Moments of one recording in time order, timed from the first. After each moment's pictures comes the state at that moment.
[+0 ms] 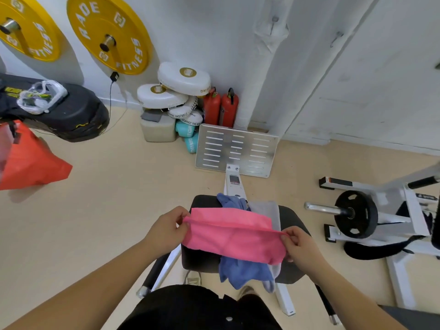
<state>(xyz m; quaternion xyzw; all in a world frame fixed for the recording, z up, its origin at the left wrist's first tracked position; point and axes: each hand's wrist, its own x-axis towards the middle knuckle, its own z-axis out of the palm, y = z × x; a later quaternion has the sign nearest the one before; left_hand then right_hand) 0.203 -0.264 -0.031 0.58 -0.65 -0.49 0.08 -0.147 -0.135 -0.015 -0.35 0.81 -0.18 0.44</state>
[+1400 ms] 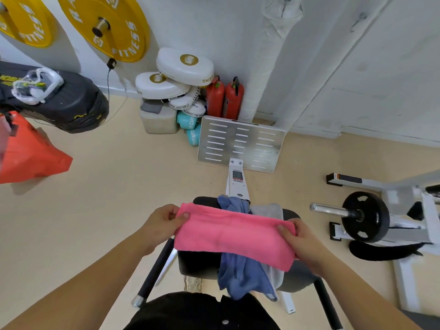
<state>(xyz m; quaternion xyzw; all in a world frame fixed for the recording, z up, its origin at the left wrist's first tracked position) 0.190 -0.322 -0.051 0.63 -0.44 -0.63 0.10 -0.171 -0.203 -0.031 -0.26 0.76 -0.20 0.56</state>
